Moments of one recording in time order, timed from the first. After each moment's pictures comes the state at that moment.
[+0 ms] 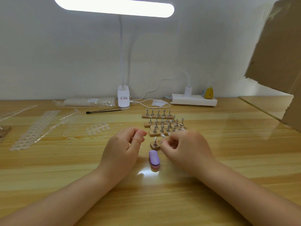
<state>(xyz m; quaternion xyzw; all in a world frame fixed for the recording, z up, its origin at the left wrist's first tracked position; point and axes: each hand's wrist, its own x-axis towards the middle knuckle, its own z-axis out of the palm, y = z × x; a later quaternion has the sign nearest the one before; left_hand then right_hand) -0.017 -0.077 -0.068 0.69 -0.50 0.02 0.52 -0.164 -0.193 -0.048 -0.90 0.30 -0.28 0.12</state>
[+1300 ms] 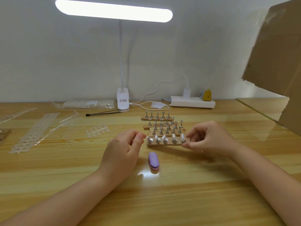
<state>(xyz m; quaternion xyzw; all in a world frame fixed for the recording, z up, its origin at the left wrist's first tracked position) -0.018 -0.075 -0.065 0.70 -0.50 0.02 0.50 -0.208 -0.264 -0.032 -0.88 0.22 -0.22 0.36</state>
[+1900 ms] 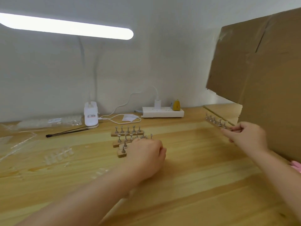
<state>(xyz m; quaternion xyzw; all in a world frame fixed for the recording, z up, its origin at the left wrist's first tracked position) -0.084 -0.186 -0.035 0.73 -0.65 0.08 0.16 -0.335 -0.361 -0.025 -0.67 0.56 -0.45 0.17</state>
